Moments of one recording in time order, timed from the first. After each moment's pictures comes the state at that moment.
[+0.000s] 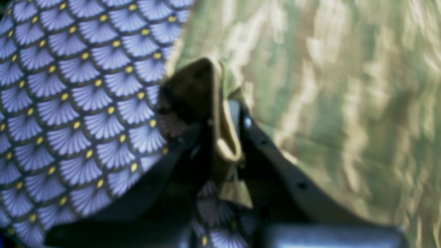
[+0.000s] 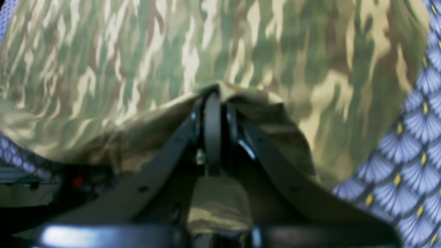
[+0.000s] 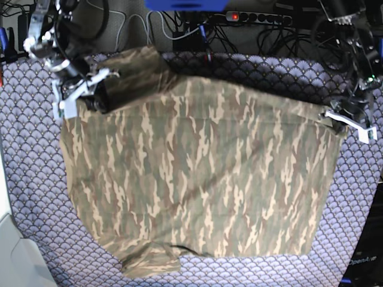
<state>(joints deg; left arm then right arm) 8.5 -15.7 -29.2 87.2 -26.2 -13.3 41.1 -24.8 3.9 20.6 112.4 29.9 24.5 -45.5</state>
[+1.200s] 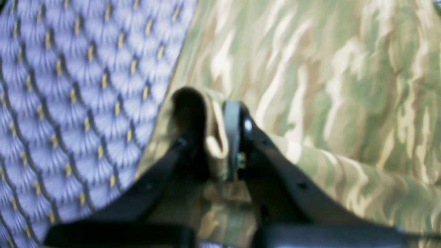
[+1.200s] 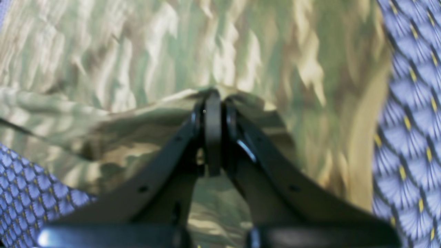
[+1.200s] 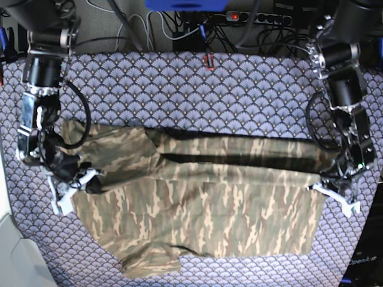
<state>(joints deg) -24.8 -17.1 -18.6 60.1 -14.6 -13.1 41.0 17.0 15.1 11.7 73.4 29.6 24.9 -49.6</state>
